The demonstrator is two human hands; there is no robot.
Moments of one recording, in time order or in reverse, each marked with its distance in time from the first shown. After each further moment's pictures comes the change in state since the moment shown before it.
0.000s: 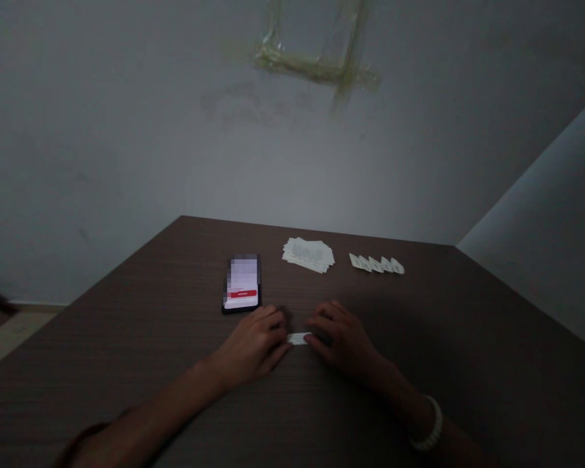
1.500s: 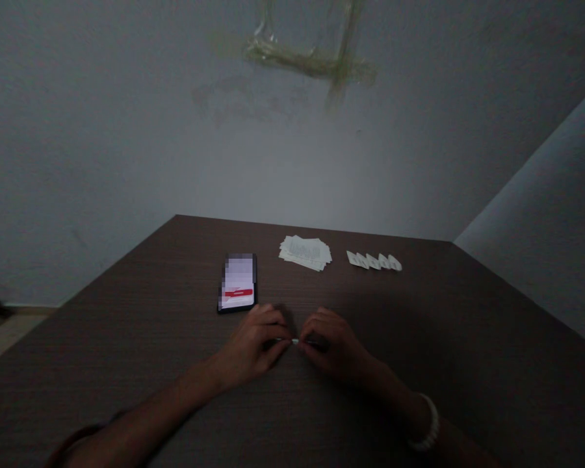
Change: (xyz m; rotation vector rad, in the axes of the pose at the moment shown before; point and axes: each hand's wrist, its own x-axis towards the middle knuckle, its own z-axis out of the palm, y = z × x) left_hand 0.006 0.008 -0.002 -0.251 0.091 -0.041; right_hand 0.001 -0.011 0.000 0.298 0.032 -0.108
